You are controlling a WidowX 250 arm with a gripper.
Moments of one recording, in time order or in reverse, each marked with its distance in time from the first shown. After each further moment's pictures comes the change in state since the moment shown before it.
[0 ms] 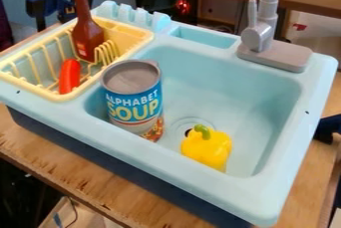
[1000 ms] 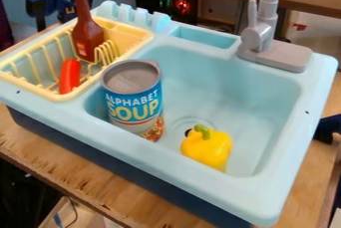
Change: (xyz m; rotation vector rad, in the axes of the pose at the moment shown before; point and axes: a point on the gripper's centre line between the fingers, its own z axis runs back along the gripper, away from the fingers) arm 0.026 0.131 -0.017 -0.064 0.037 0.301
